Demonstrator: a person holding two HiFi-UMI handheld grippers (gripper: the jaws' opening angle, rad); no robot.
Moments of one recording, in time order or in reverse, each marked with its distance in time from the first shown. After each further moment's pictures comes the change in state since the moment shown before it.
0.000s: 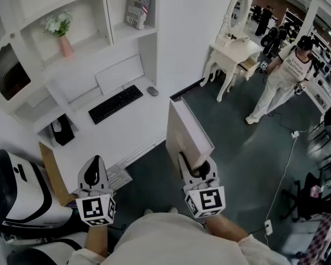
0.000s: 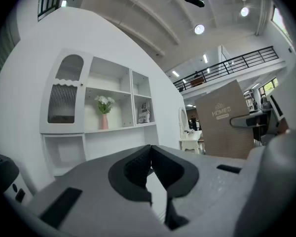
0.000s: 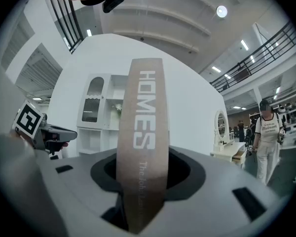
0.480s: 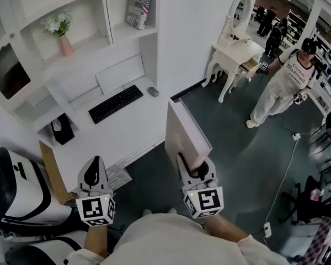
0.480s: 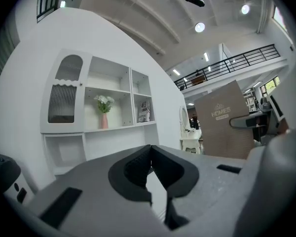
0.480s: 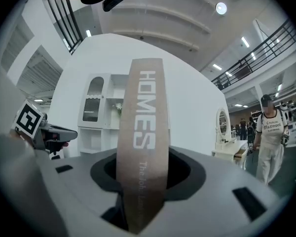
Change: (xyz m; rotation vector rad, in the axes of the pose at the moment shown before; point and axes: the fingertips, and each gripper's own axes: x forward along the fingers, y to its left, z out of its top) left arm 0.003 -0.013 -0.002 0.005 0.014 0.016; right arm 0.002 -0.012 -0.007 0.012 0.010 0.019
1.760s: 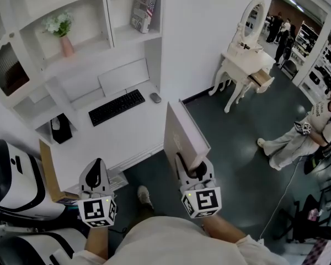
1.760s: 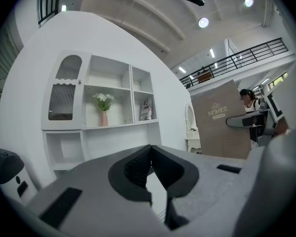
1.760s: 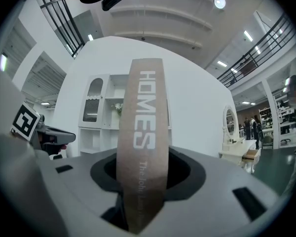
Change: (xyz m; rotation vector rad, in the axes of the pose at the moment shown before) left arm 0.037 -0.039 -0.006 -0.015 0.018 0.084; right arm 0.043 -0.053 -0.008 0.006 -0.011 0.086
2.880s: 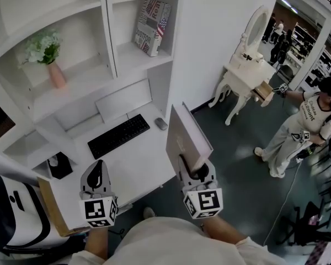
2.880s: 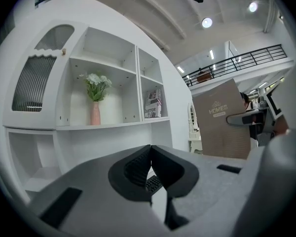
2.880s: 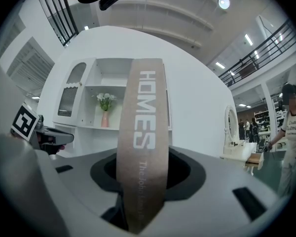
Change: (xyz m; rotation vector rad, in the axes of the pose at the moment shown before) left arm 0.206 0.102 0.008 -0.013 0.003 -0.072; right arm 0.211 -0.021 0.011 -0.021 0.013 -0.080
